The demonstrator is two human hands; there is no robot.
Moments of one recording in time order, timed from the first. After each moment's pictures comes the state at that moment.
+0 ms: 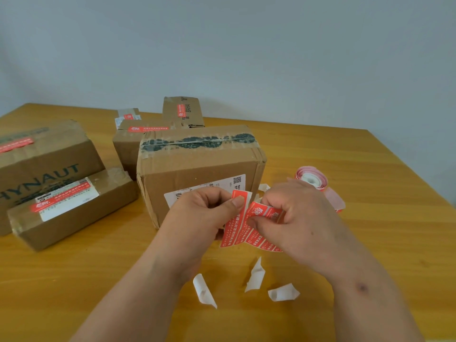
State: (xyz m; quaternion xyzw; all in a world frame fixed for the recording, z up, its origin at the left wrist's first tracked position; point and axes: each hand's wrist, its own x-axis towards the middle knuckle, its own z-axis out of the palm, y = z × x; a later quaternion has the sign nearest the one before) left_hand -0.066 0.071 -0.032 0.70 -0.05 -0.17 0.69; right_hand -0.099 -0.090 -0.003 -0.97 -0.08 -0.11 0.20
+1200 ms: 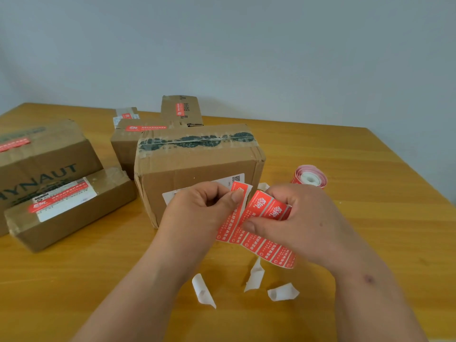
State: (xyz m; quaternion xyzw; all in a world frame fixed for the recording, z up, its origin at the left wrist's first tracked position) left_hand -0.071 0.069 -0.025 0.76 -0.06 -0.09 0.64; right_hand -0.102 -0.092 0.007 -0.94 0.00 -0.01 0.33
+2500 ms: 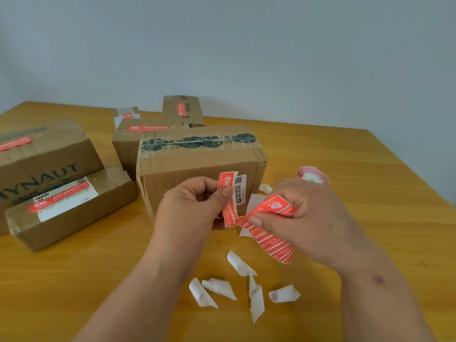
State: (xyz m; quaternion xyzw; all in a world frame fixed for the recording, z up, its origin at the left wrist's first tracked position) left_hand -0.061 0.070 -0.032 0.69 -0.01 -0.06 0.72; right_hand -0.100 -0.096 0.008 -0.95 -0.06 -0.05 0.32
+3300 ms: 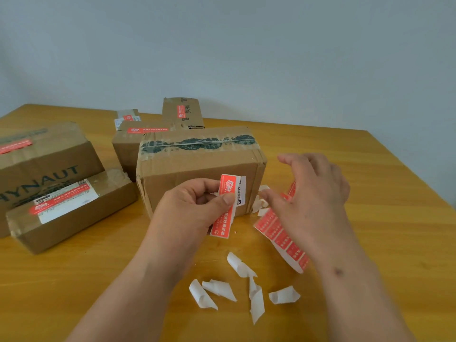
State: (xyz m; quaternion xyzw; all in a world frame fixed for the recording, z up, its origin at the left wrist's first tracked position) left_hand -0.062 0.079 -0.030 0.71 -0.03 -0.08 0.70; right_hand -0.079 -0.094 -0.012 -0.96 0.10 -0.21 0.15
